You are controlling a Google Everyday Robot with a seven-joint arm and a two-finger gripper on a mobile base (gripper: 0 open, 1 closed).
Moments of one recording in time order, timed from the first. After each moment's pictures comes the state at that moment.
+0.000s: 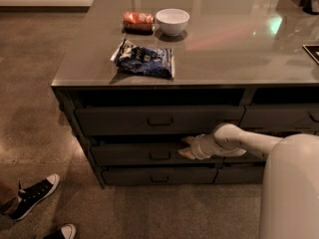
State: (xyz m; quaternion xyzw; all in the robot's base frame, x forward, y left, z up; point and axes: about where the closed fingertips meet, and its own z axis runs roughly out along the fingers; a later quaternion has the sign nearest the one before) arm 0.652 -0.117 0.424 -0.55 0.75 0.15 0.32
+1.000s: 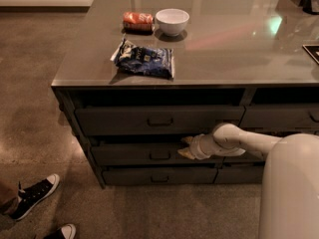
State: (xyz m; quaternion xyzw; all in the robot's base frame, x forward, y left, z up) arm 0.651 -0.115 0.425 -0.56 0.75 0.15 0.32
